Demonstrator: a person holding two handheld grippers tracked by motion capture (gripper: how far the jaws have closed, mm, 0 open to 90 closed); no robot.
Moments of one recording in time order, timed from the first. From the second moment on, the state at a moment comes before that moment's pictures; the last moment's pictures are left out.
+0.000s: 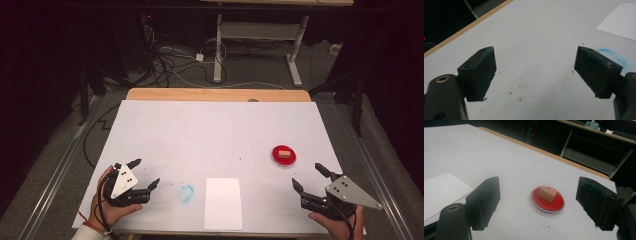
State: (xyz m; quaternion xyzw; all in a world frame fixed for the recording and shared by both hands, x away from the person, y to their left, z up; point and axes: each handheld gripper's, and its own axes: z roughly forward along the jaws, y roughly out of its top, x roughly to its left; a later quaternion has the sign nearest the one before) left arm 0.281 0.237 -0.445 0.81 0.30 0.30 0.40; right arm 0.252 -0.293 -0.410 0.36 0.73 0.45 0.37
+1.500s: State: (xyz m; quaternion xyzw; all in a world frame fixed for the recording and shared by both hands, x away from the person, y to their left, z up) left arm 0.283 0.236 -0.457 0.84 0.28 0.25 0.38; right arm 0.385 -0.279 -0.376 0.25 0.93 0.16 0.20
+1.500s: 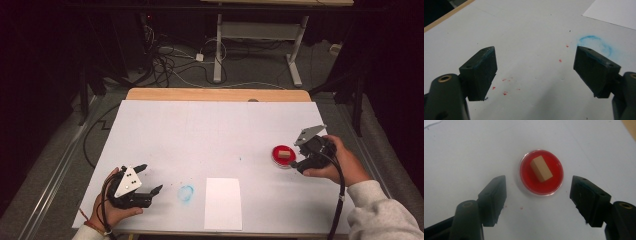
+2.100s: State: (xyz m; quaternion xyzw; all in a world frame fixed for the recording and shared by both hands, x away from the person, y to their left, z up) left arm 0.283 0.238 -0.458 0.85 0.28 0.25 0.38; right arm 0.428 -0.249 -0.400 0.19 0.97 0.06 0.14
